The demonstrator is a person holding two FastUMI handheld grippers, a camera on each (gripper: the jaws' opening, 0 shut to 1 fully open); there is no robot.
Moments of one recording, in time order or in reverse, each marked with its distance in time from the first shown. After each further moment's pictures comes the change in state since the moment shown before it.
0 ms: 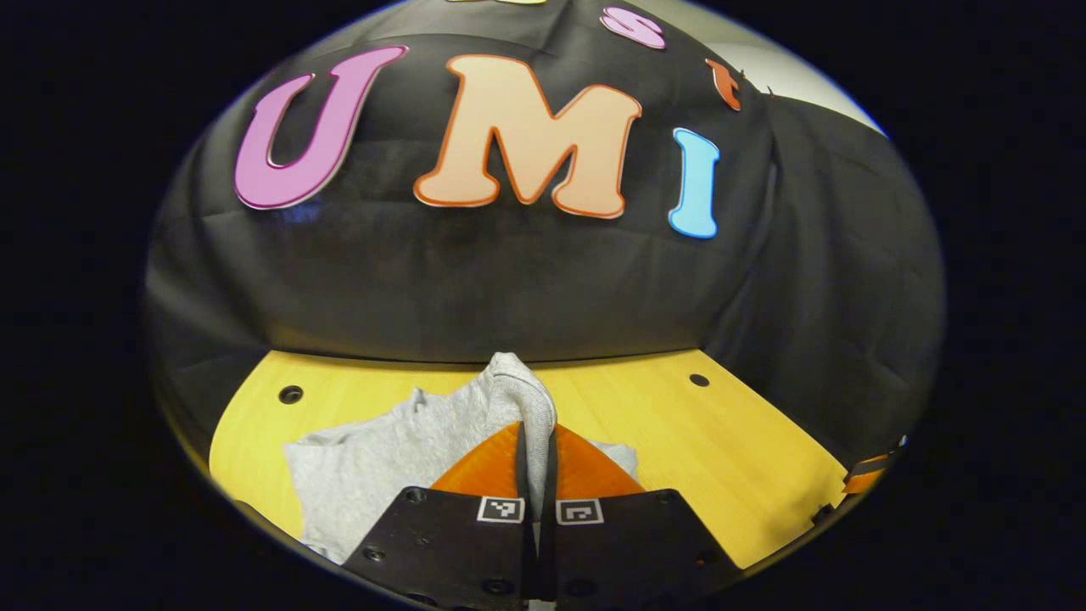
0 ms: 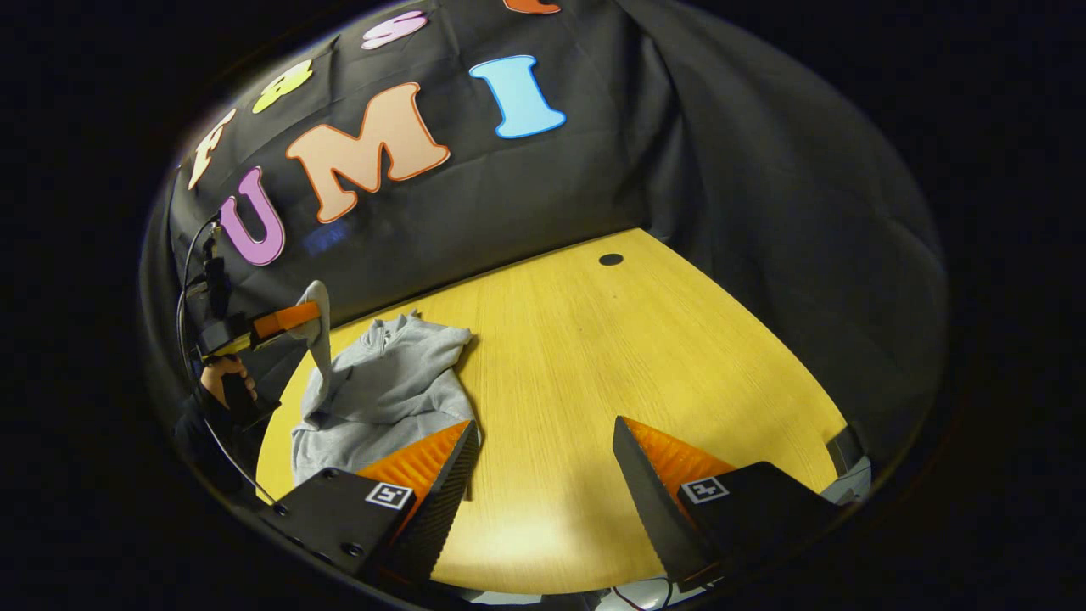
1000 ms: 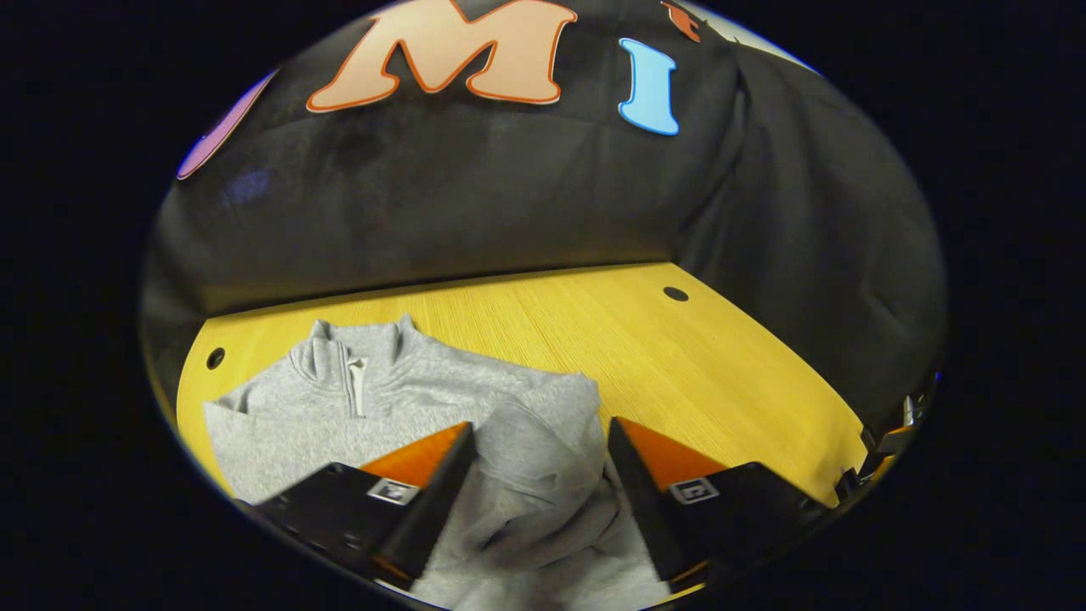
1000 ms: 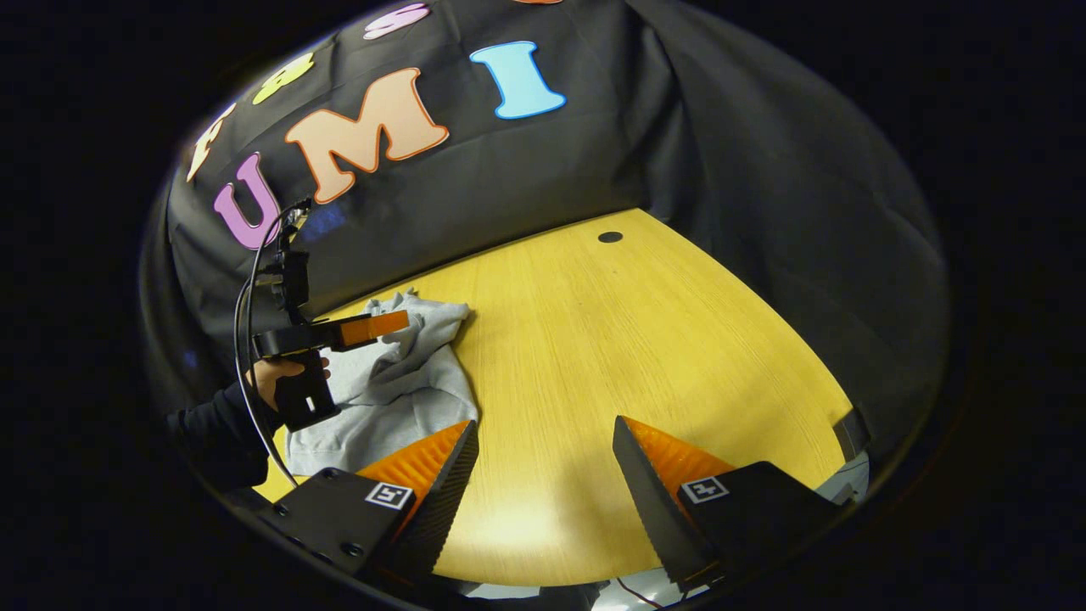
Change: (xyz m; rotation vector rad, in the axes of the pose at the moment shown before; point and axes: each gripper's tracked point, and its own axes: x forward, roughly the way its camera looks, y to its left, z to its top) left arm 0.062 -0.048 -0.089 0.080 0.189 -0.068; right arm 0.015 0.019 -0.018 -0.039 0.050 0.024
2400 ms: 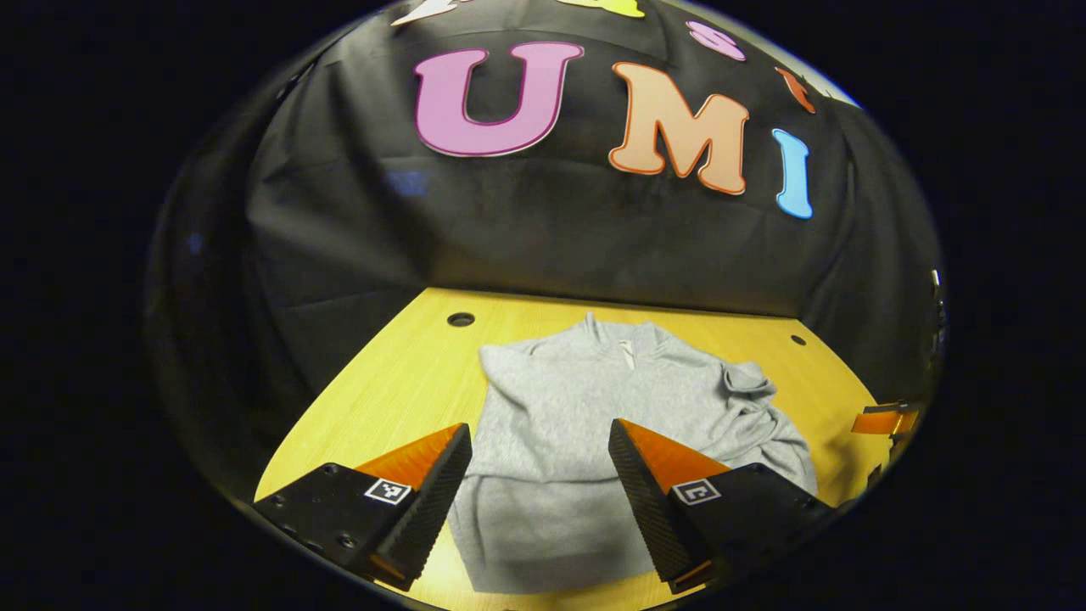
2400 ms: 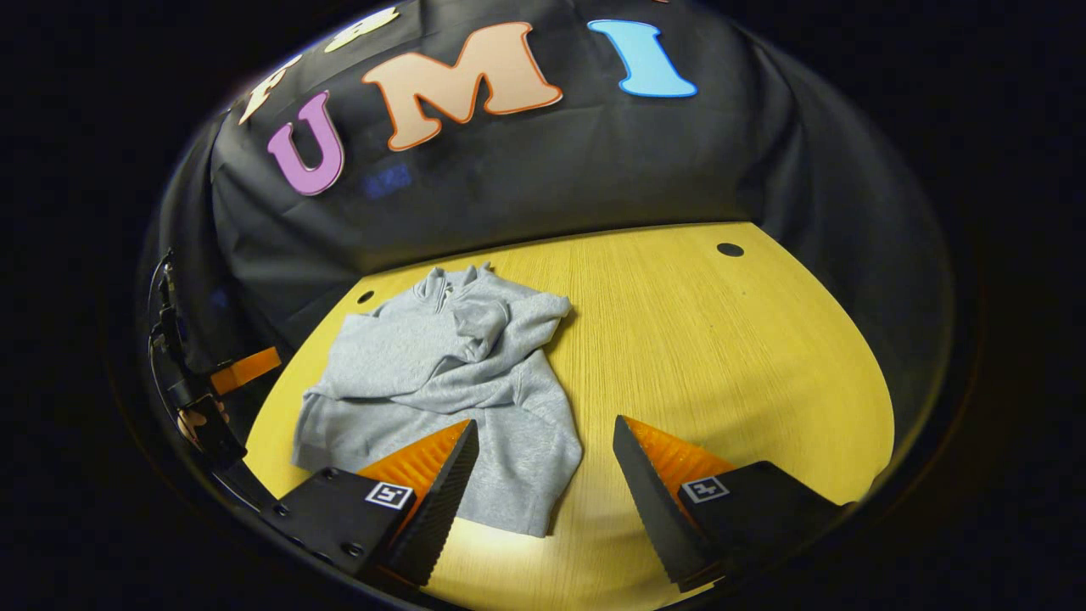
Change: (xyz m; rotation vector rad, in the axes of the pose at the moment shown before) left arm -0.238 0.202 -0.089 -0.203 -0.104 0.432; right arm 0.082 0.117 -0.014 -0.200 0.056 0.156
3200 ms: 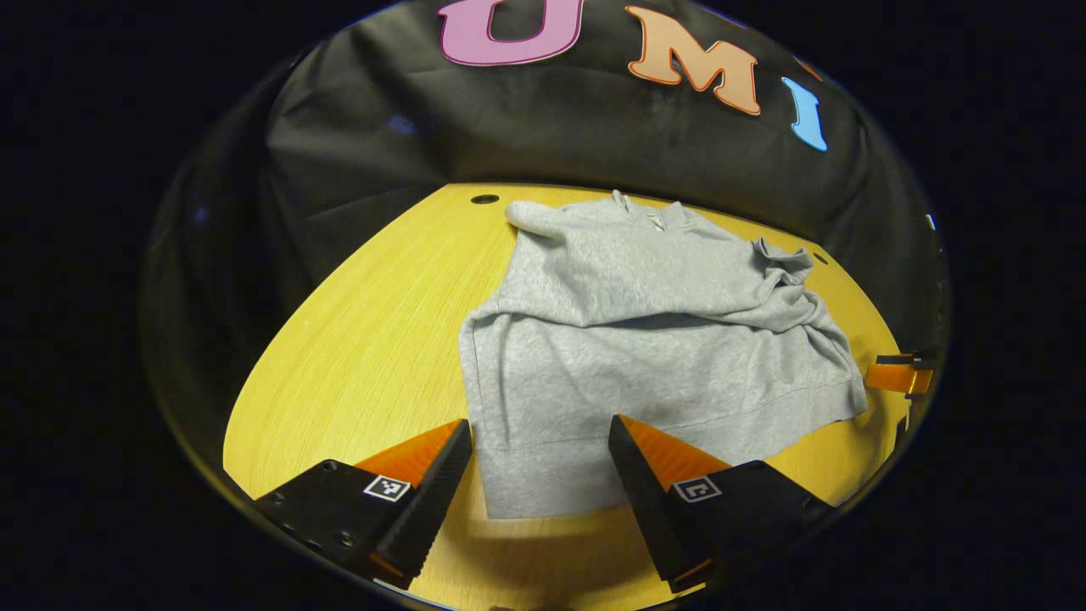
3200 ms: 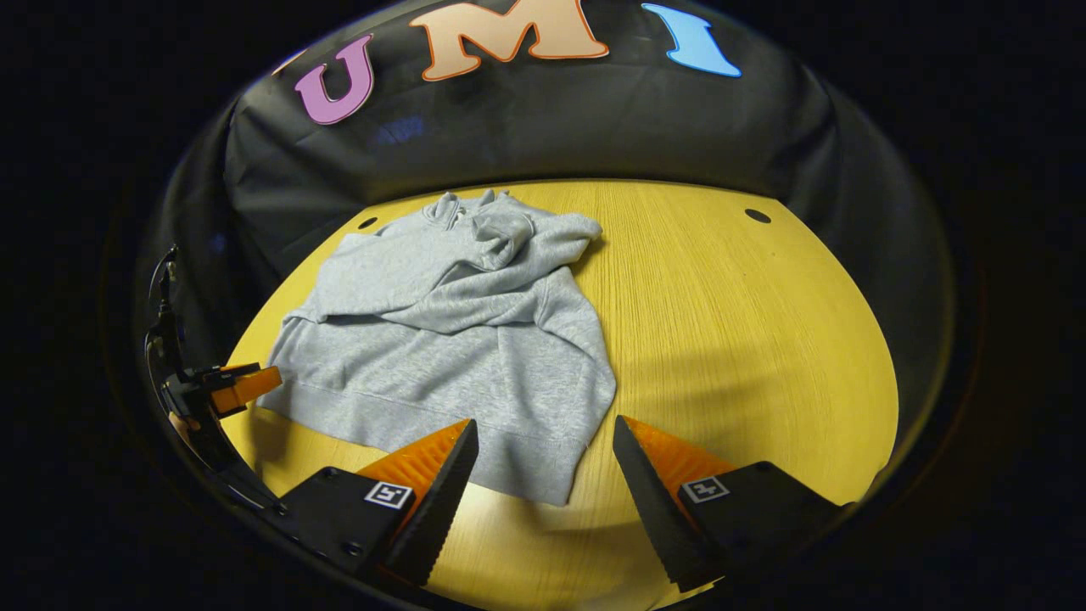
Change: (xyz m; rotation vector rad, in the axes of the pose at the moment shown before) left arm -0.021 0.026 -0.138 -0.004 0.265 0.041; right arm 0.019 0.017 -0.077 -0.102 0.151 -0.031
